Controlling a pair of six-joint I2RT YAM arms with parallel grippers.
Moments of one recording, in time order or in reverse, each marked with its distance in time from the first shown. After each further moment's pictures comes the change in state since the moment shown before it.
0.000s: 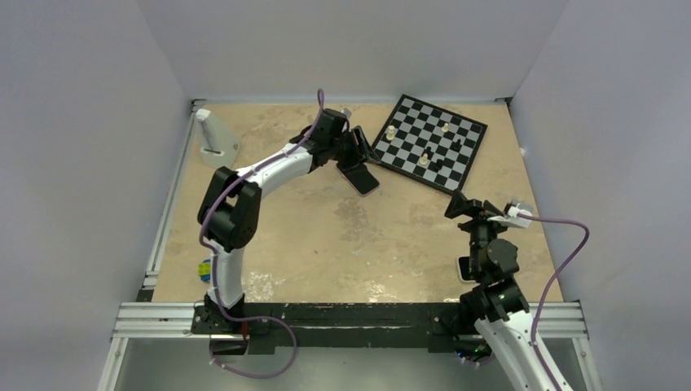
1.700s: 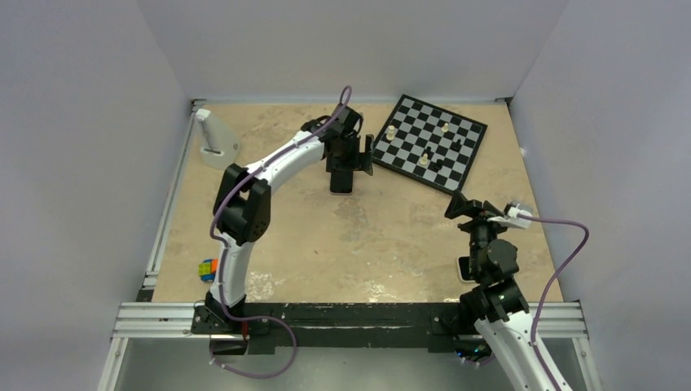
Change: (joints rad) left arm -0.034 0.192 0.324 -0.428 -0.168 0.393; right arm 0.000 -0.010 -0.007 -0.002 0.001 0.004
